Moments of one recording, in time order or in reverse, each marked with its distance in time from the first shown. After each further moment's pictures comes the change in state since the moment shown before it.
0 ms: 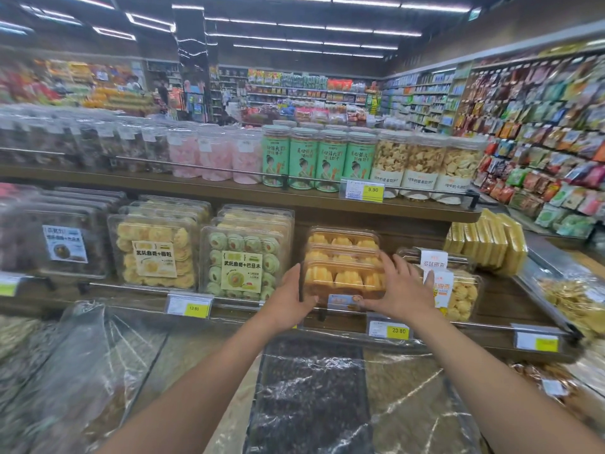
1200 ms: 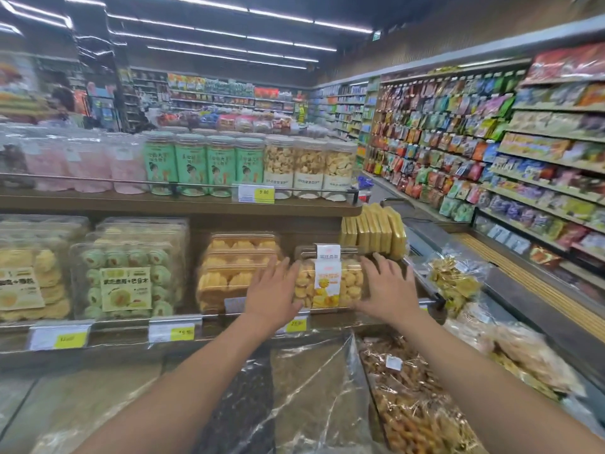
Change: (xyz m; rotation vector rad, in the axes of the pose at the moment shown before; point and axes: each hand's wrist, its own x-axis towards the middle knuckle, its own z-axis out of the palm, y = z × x) left_hand 0.041 0.130 0.132 0.753 0.037 0.305; right_hand -0.054 0.182 -0.039 -0.155 0.107 0.086
